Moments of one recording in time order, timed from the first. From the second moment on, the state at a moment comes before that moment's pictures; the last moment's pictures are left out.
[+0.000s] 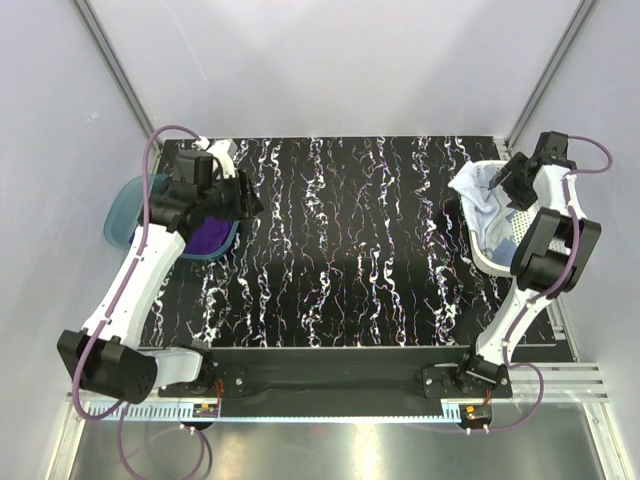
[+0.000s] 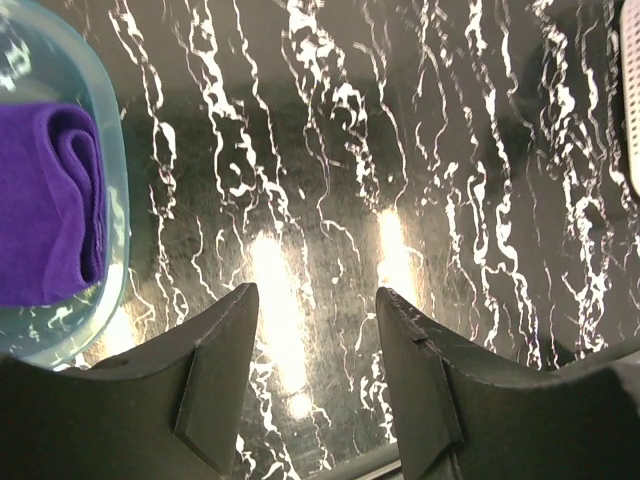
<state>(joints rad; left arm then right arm) -0.24 1.25 1.30 -0.73 0.21 -0.30 -0.37 1.98 1.68 -0.65 -0.10 0.42</state>
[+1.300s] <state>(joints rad) -0.25 1.29 1.27 -0.63 0.32 -0.34 -0.43 1.91 1.93 -0.77 -0.15 0.40</state>
